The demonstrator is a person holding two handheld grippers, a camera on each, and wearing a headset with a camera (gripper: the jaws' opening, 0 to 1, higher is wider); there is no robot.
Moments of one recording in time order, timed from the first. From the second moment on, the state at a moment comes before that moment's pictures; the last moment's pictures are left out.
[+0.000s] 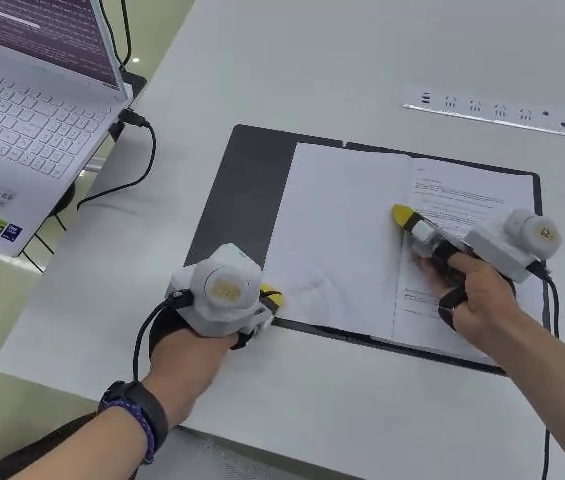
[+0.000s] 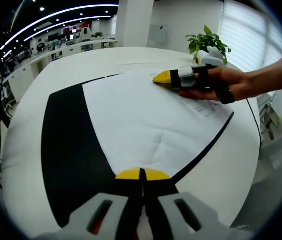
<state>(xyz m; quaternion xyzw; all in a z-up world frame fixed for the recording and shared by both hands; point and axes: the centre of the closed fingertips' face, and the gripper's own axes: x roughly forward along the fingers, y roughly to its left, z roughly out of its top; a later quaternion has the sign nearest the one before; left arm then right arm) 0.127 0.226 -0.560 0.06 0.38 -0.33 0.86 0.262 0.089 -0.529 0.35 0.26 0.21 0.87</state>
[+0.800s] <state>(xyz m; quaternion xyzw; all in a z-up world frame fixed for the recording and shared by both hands) 0.126 0.226 -0.558 0.06 0.39 -0.33 0.86 0.336 0.065 -0.529 0.36 0.25 0.14 0.89</state>
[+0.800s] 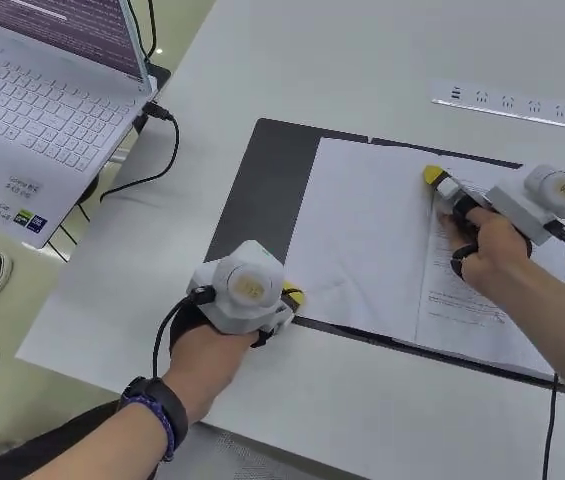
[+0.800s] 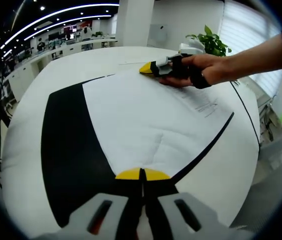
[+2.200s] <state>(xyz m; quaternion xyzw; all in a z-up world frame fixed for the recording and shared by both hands) 0.126 0.226 -0.559 0.06 0.39 -0.33 0.86 0.299 0.082 -0.526 0.33 0.25 0.19 0.89</state>
